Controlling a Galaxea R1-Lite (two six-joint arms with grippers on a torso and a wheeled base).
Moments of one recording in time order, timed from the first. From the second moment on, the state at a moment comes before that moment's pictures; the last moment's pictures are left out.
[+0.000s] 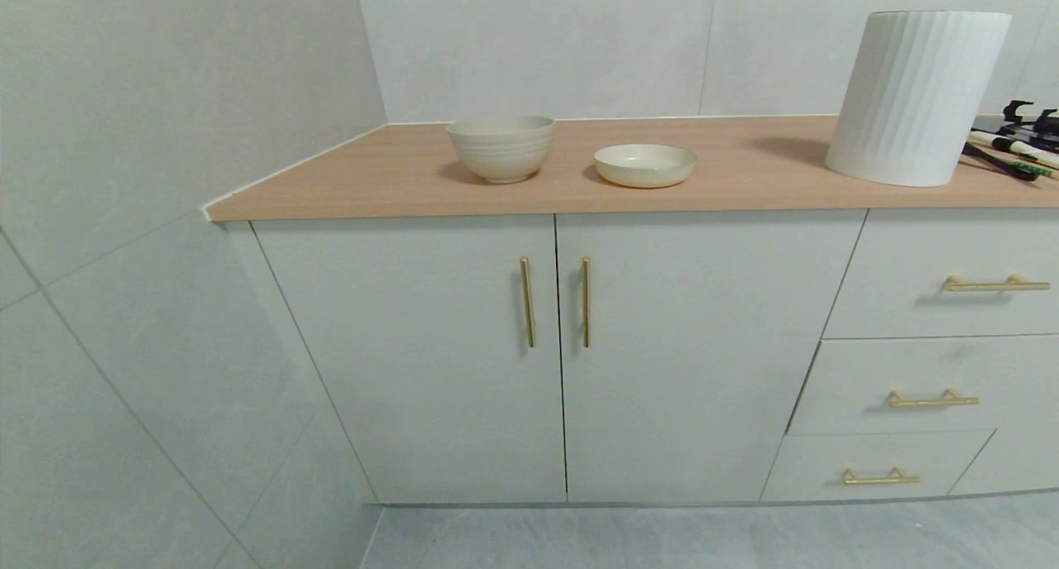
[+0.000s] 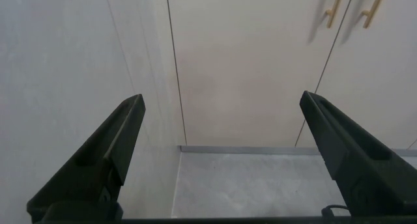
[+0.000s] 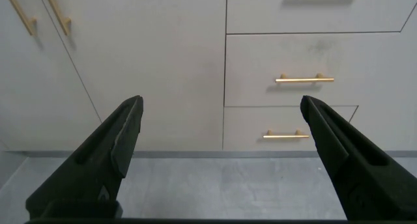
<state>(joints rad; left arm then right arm) 0.00 0.00 0.00 0.00 0.03 0.00 0.00 0.00 0.00 0.00 0.00 0.00</state>
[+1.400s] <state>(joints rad) 0.00 0.00 0.00 0.00 0.03 0.00 0.00 0.00 0.00 0.00 0.00 0.00</state>
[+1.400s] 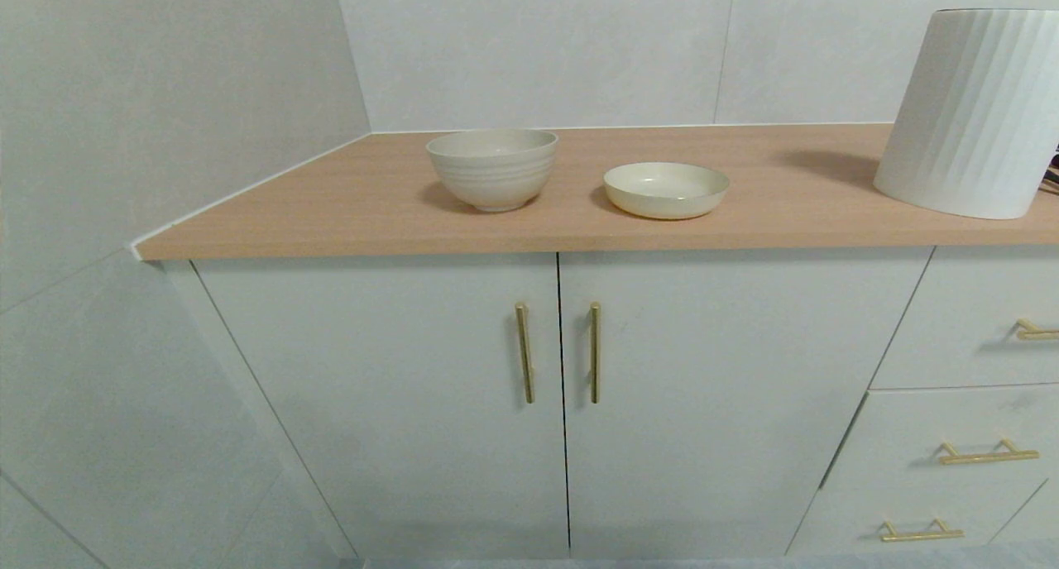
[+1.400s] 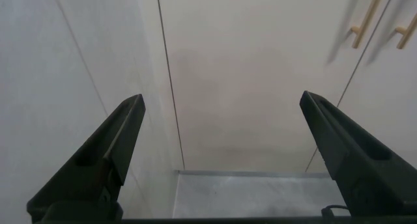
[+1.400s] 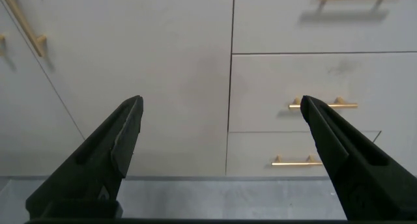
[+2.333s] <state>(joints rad) 0.00 0.00 0.00 0.00 0.03 0.00 0.04 0.20 -0.20 0.03 0.37 0.07</state>
